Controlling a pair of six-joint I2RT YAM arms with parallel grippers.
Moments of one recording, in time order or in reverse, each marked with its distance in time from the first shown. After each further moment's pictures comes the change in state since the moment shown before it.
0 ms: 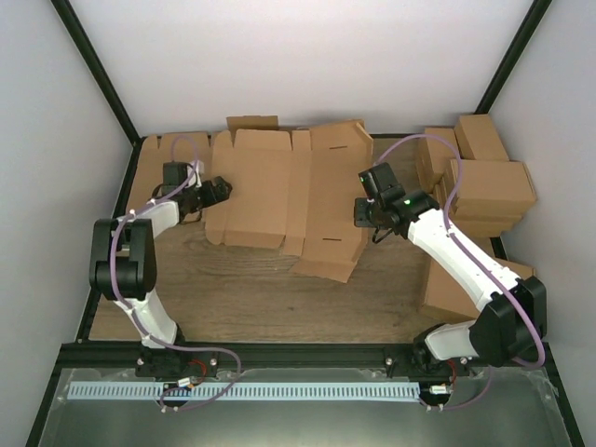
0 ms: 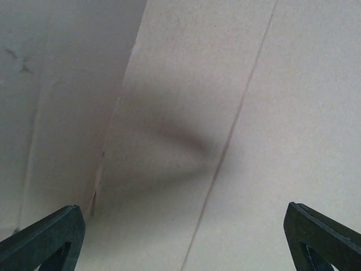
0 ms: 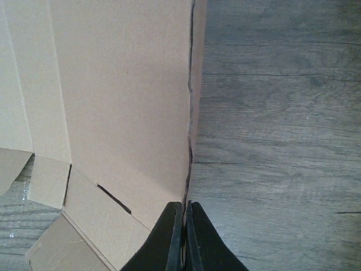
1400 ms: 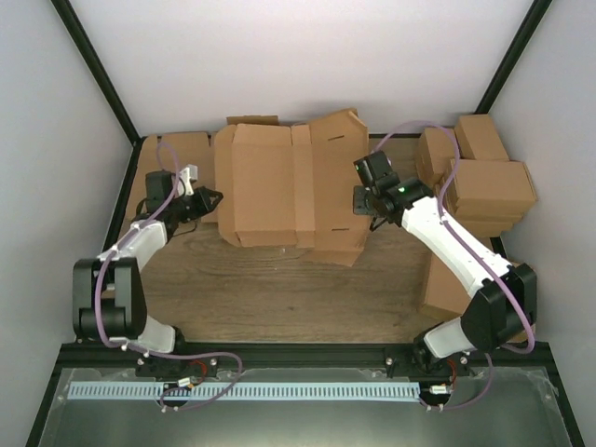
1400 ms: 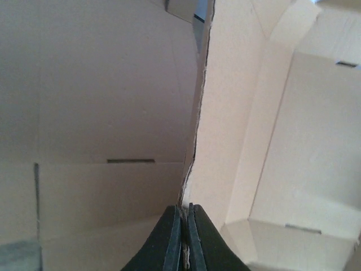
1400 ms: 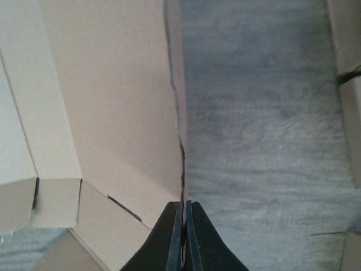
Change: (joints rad) left arm 0.044 -0.222 -0.163 0.056 0.283 -0.082; right arm -0.006 0.070 0.070 0.002 0.071 -0.002
